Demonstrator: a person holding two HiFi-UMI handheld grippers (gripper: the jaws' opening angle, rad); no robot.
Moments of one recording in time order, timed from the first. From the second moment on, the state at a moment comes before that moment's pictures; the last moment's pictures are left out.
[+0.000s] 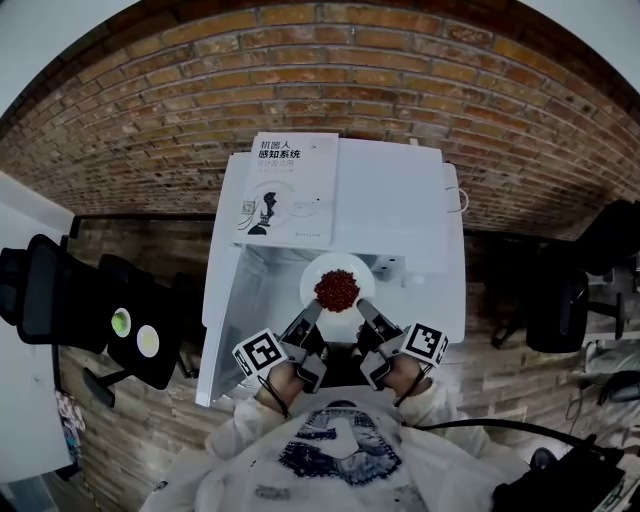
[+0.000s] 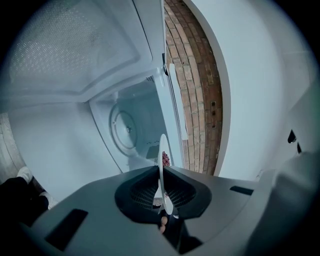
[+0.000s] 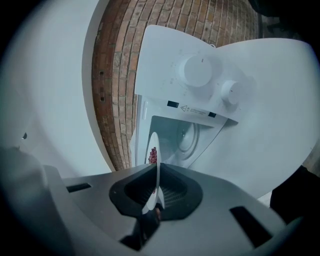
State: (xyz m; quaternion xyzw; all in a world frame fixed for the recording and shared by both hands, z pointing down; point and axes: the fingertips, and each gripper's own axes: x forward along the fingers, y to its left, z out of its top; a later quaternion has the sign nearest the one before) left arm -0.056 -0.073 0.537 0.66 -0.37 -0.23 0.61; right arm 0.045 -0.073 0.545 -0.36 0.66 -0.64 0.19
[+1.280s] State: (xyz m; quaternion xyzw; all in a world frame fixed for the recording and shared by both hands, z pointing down) left arm -0.071 -0.111 0.617 0.64 -0.40 -0.20 0.62; right arm 0.032 -0.113 0.617 -0.38 0.62 -0.66 0.17
